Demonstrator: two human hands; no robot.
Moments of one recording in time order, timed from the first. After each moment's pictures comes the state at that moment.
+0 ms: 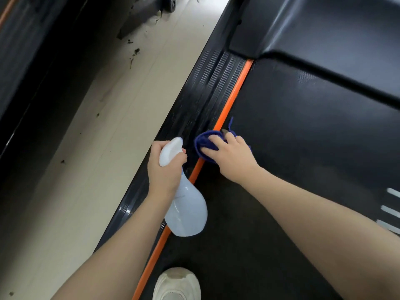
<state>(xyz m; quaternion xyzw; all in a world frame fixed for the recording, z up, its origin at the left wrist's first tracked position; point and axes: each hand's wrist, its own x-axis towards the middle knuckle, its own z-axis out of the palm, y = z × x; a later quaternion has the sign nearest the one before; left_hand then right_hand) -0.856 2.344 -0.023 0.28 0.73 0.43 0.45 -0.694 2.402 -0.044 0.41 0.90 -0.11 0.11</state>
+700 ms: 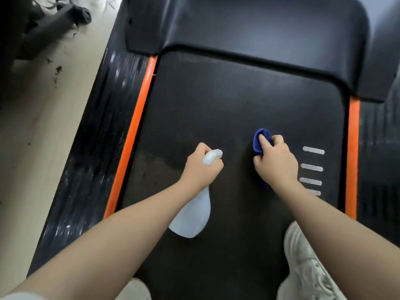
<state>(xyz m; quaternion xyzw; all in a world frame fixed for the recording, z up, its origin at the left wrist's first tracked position) -0.641 2.351 -0.030 0.51 0.62 0.14 0.58 -0.455 2.330 -0.048 0.81 0.57 -0.14 0.07</state>
